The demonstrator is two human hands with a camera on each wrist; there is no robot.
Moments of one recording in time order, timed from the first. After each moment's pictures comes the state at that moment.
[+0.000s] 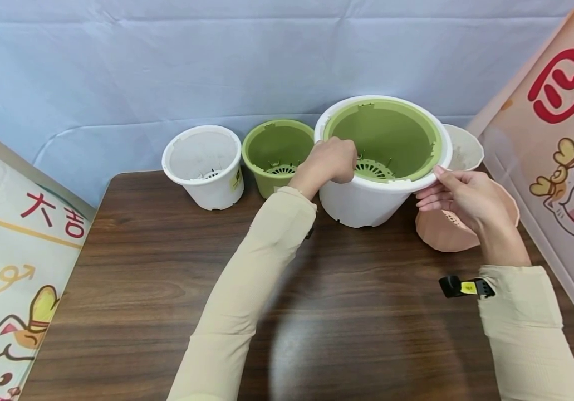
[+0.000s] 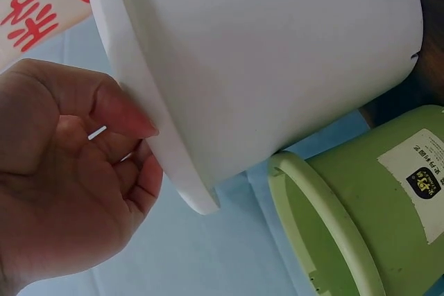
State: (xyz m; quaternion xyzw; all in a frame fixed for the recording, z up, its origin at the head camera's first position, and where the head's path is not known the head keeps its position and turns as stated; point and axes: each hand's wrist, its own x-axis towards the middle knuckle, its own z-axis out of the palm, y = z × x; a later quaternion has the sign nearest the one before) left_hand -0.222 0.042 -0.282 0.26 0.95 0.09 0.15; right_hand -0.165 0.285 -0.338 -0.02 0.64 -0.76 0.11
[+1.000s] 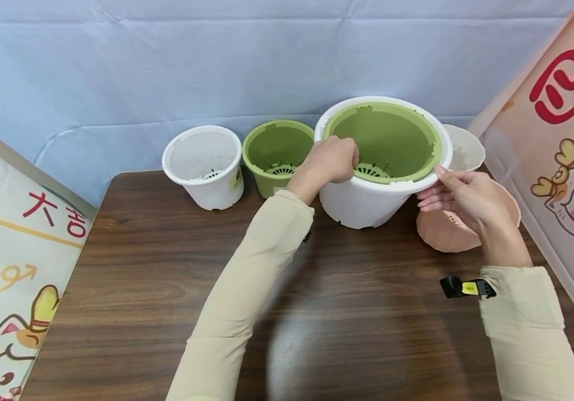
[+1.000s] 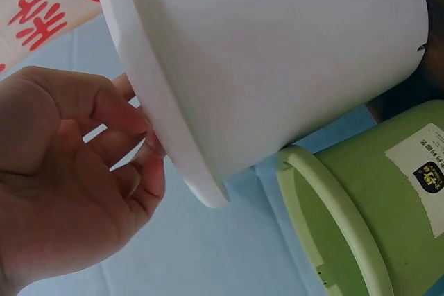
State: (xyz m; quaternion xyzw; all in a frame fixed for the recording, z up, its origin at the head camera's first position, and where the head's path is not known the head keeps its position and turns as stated) left_hand -0.218 0.042 -0.282 0.23 0.96 0.13 0.13; right_hand -0.165 0.285 -0.337 -0.01 0.64 -0.76 0.11
